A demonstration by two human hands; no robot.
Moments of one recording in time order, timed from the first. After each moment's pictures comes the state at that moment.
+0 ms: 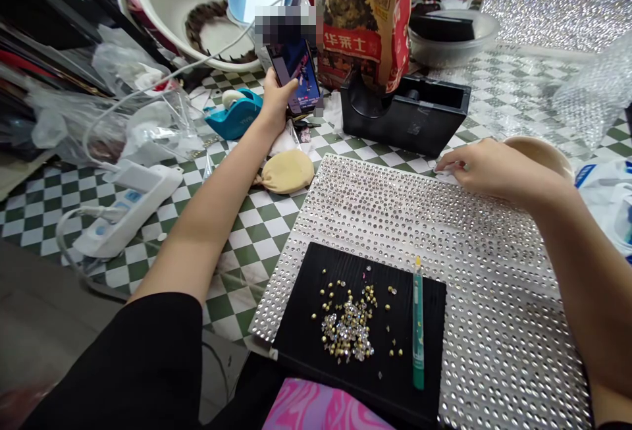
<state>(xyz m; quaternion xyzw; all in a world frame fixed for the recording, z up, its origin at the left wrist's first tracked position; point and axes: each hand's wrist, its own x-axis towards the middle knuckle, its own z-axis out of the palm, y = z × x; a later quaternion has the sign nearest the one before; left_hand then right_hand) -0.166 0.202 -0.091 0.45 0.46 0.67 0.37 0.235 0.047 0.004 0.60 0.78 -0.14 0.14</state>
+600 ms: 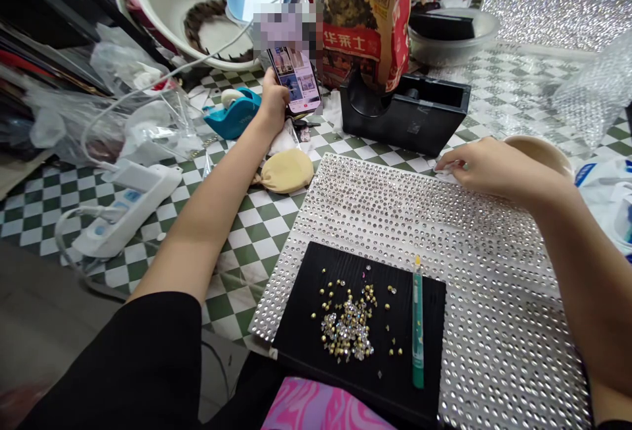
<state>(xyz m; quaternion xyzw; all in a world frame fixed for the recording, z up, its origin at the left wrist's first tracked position) -0.179 0.210 -0.099 0.42 0.48 0.66 0.39 0.234 0.047 0.005 0.60 0.77 -0.14 0.15</state>
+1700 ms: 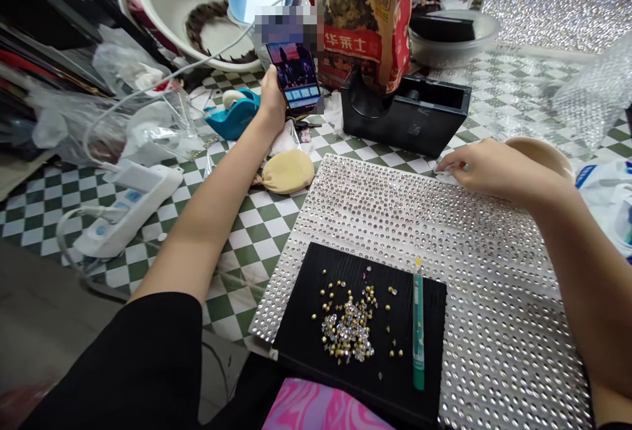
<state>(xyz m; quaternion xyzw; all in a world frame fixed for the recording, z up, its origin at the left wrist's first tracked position) -0.185 0.224 -0.106 0.39 0.38 0.71 0.45 0.231 0.047 0.005 0.60 0.78 -0.13 0.16</state>
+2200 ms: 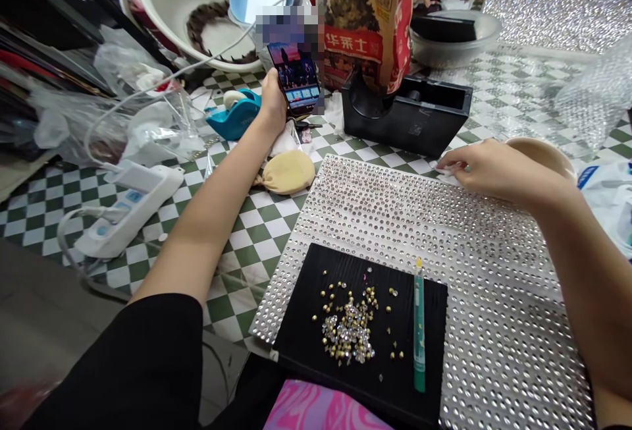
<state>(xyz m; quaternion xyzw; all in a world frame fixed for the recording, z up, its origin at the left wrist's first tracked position) -0.178 0.217 -0.101 0.35 0.45 0.71 0.42 0.236 0.046 0.003 0.59 0.78 -0.14 0.13</state>
